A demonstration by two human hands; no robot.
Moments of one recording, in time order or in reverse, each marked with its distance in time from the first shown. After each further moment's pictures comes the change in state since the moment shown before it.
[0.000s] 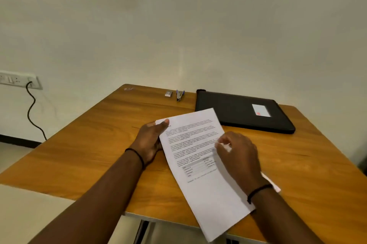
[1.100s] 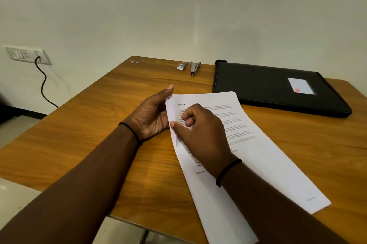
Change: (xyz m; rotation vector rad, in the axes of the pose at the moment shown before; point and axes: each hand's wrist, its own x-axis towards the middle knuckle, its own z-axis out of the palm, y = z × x) left_hand 0.045 0.005 -0.018 -0.253 -0.228 -0.217; right_hand 0.027 -0.078 0.084 0.382 -0.243 0.044
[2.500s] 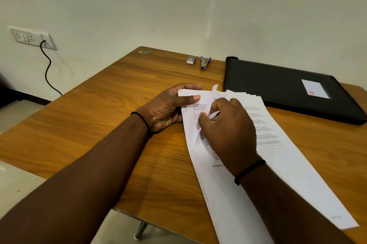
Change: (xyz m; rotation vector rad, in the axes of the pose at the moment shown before) left_hand 0.004 0.000 0.002 0.203 -0.024 0.046; right_hand 0.005 -0.001 -0.013 -0.368 0.087 0.091
